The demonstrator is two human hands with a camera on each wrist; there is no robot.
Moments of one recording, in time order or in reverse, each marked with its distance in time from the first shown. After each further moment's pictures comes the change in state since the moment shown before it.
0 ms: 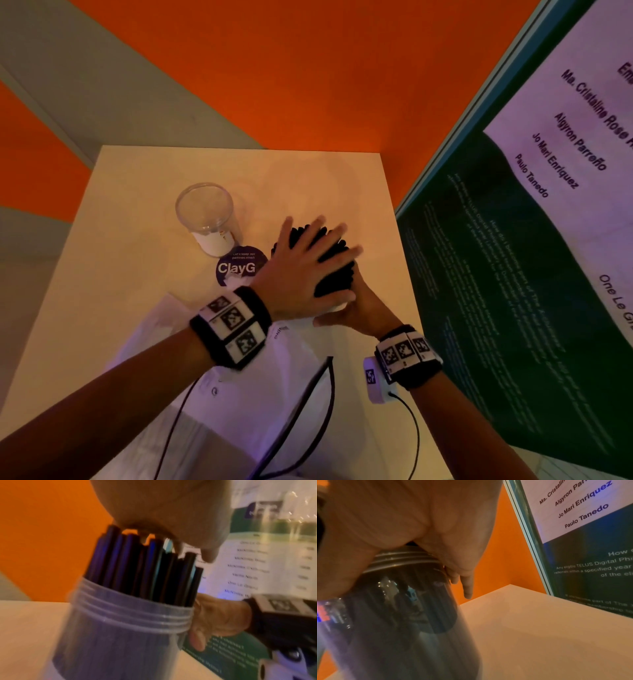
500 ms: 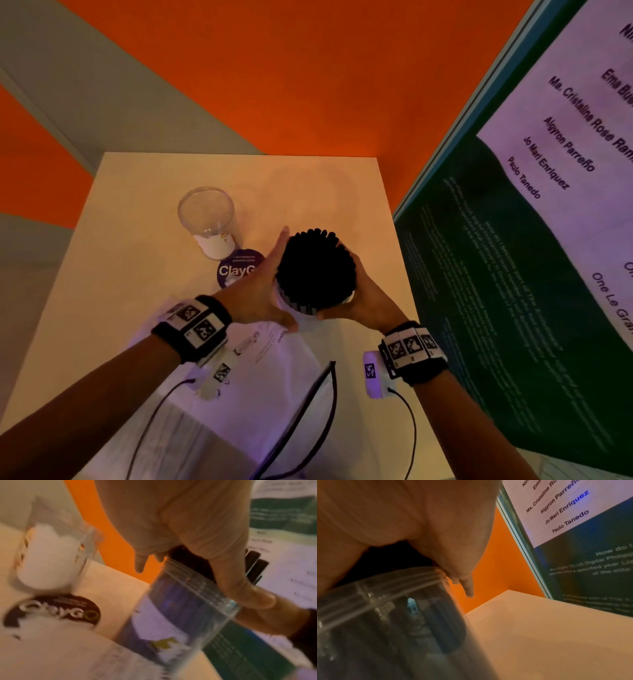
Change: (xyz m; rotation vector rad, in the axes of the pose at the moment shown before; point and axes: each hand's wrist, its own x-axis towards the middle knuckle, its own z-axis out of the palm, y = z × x) left_hand -0.044 -0.042 0.020 -0.961 -0.171 -0.234; right_hand -0.007 -0.029 -0.012 -0.008 -0.002 0.056
